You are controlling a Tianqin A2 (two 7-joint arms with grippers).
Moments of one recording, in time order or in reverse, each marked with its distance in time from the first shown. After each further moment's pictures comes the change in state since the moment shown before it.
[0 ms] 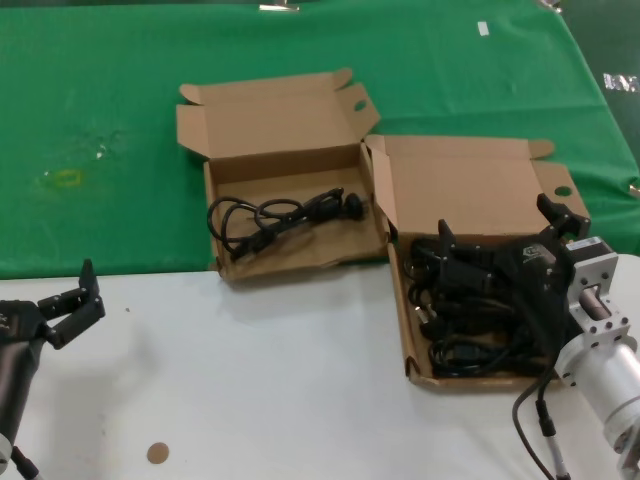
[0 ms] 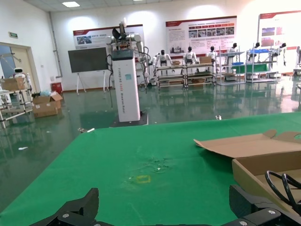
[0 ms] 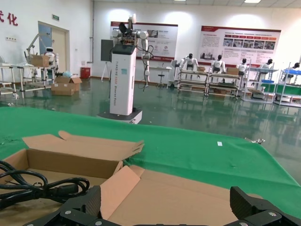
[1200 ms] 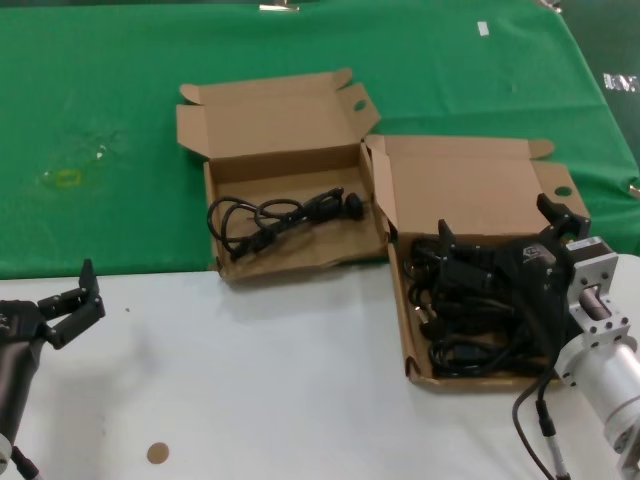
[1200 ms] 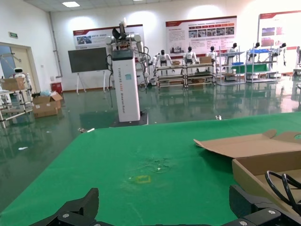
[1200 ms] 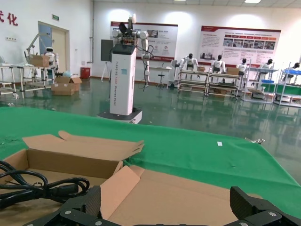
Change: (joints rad) left arm 0.000 0.000 0.000 0.000 0.000 0.000 0.000; right arm 0.000 0.000 0.000 0.000 0.000 0.000 0.000
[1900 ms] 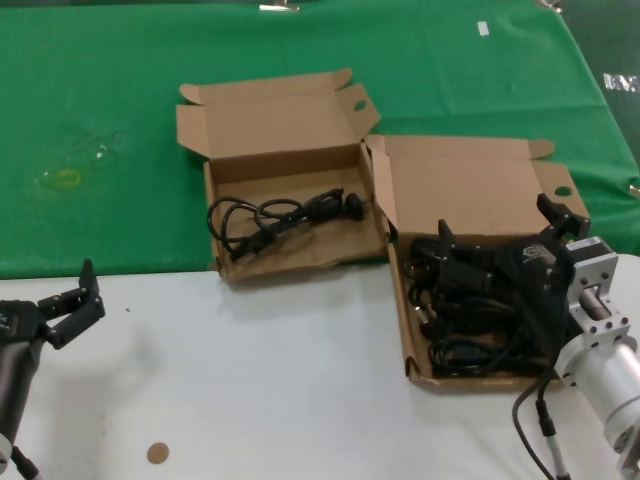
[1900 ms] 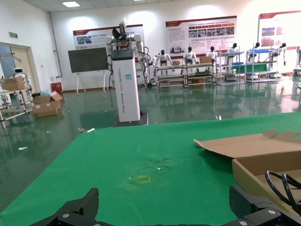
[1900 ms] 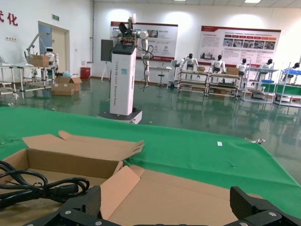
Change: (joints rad) left arm 0.000 0.000 0.000 0.000 0.000 0.000 0.000; right arm 0.000 0.000 0.000 0.000 0.000 0.000 0.000
